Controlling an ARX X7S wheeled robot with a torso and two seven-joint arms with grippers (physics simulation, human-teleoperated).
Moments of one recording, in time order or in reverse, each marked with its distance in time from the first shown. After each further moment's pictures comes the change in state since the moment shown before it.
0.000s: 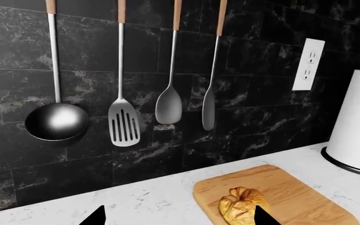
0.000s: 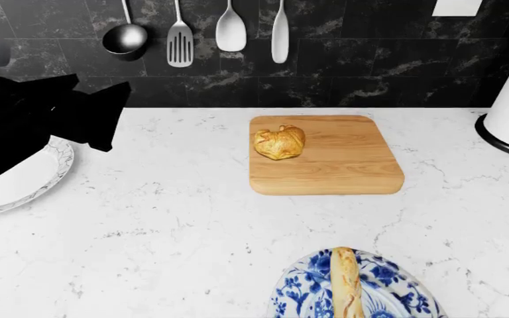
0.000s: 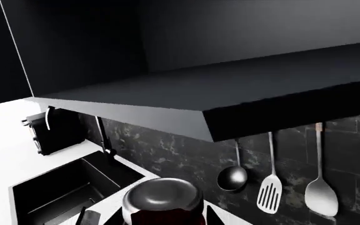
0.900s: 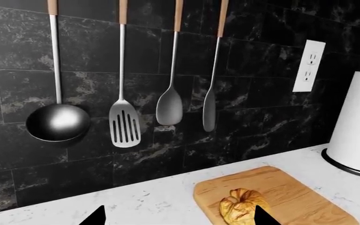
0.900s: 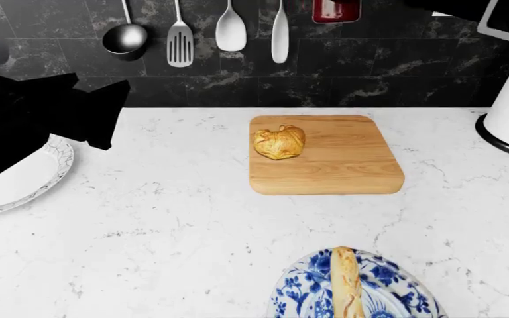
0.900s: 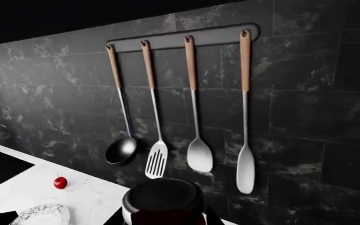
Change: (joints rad) left arm -0.004 -0.001 0.004 -0.006 -0.001 0.006 0.001; right arm -0.194 0.168 -0.115 -0.080 -0.497 -0.005 -0.342
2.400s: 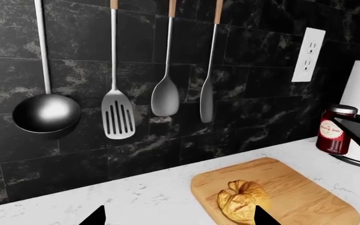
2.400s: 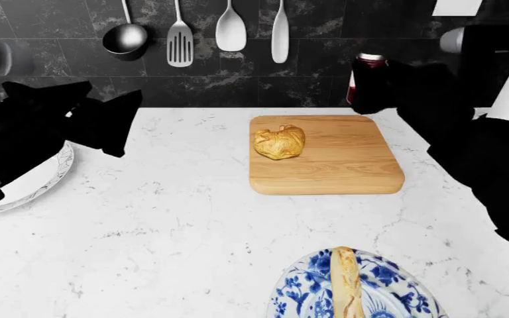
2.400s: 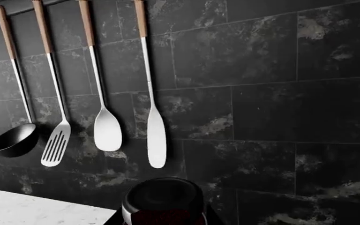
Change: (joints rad) left arm 0.006 0.025 0.044 -0.006 0.042 0.014 0.016; right arm -0.610 0.143 -0.130 -0.018 -0.630 -0.749 -0.591
